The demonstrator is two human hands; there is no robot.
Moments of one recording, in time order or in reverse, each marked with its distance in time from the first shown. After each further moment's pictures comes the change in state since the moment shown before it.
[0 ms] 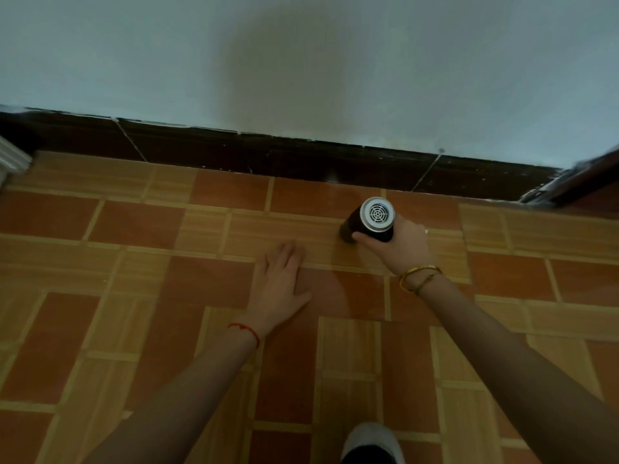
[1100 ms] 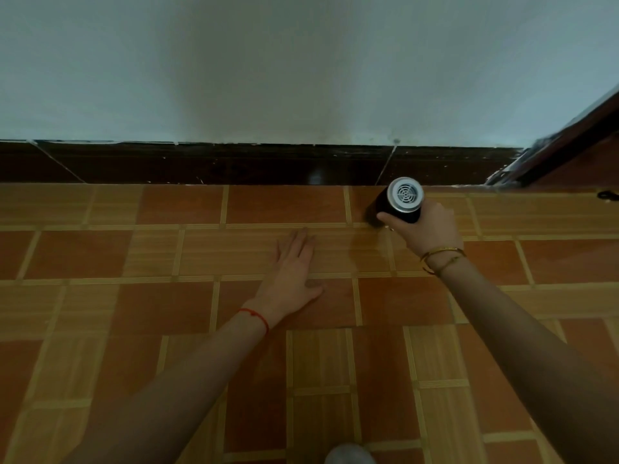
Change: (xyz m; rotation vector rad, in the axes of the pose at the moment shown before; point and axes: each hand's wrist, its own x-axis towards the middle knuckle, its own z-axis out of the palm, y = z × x) left_hand 0.064 0.062 0.022 0.047 -0.116 0.174; right_hand 0.033 0.083 -0.053 -0.028 0.166 0.146
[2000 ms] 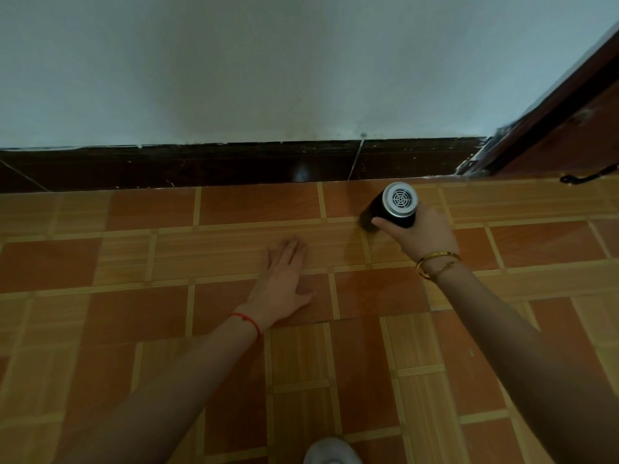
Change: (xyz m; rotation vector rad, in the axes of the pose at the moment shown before) left_hand 0.001 0.021 0.016 0.071 -0.088 0.033; right_hand -0.018 0.036 -0.019 -0.014 -0.010 0.100
